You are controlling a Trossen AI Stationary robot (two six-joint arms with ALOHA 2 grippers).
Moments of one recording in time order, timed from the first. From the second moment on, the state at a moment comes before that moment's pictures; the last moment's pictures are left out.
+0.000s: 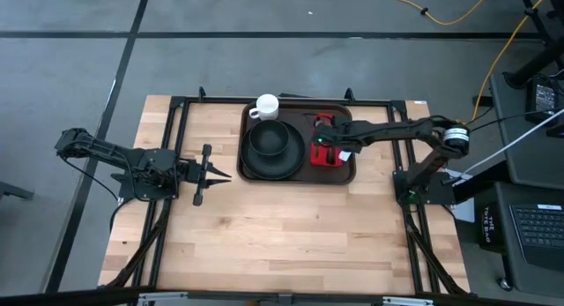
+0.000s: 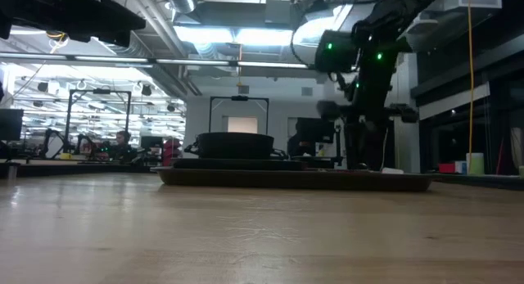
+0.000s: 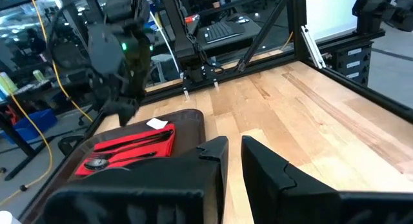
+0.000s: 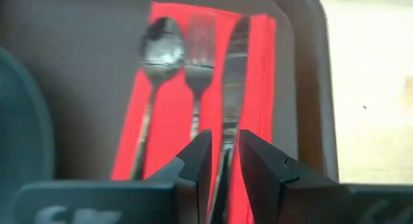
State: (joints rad) left arm -0.22 0.48 0.25 0.10 -0.16 0.22; right arm -0.29 1.64 0.99 -0.66 0.56 1.18
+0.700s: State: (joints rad) left arm -0.22 0.45 0.25 0.15 -0.11 0.09; right arm 0.00 1.46 0.99 -0.31 0.73 0.67
